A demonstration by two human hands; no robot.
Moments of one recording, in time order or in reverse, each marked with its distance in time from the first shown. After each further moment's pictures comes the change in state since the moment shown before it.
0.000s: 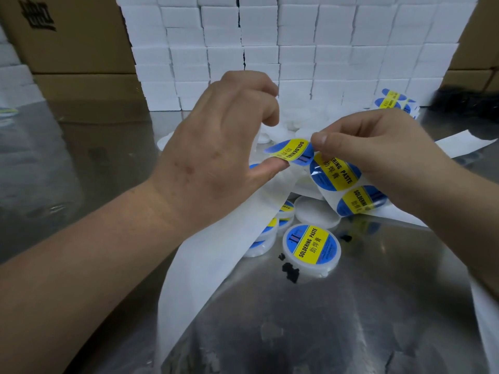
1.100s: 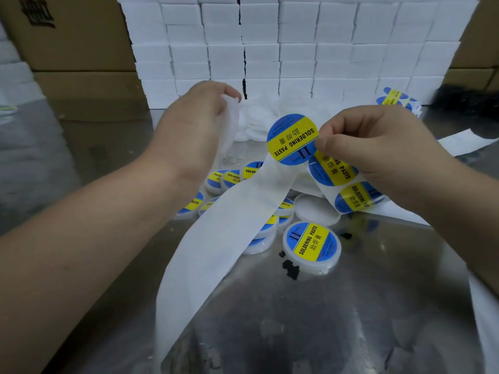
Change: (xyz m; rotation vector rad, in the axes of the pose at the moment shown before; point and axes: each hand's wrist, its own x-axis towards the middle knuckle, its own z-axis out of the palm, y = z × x) left_hand 0.010 -0.019 0.007 -0.661 0.055 -0.860; right_hand 0.004 0.011 -0.002 0.007 -0.023 -0.117
